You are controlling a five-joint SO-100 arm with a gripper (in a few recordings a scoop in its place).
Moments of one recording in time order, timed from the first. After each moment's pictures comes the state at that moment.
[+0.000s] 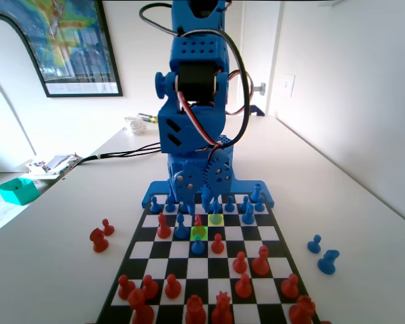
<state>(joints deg) 5.7 92.0 130.8 43.2 -115.6</state>
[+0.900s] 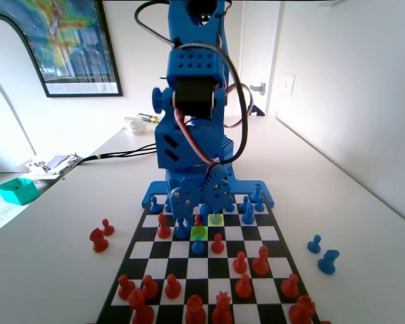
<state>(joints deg) 6.2 84.2 126.7 39.6 -115.2</state>
